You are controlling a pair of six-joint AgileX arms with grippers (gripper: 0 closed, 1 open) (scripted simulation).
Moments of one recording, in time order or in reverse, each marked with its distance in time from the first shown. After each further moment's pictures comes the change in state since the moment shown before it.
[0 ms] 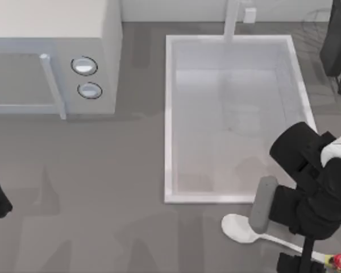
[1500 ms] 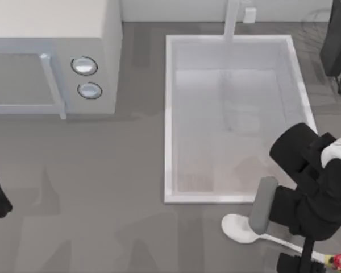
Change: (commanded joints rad) left arm 0.000 0.000 0.000 0.000 0.000 0.000; right arm 0.000 0.001 -0.001 0.001 0.000 0.000
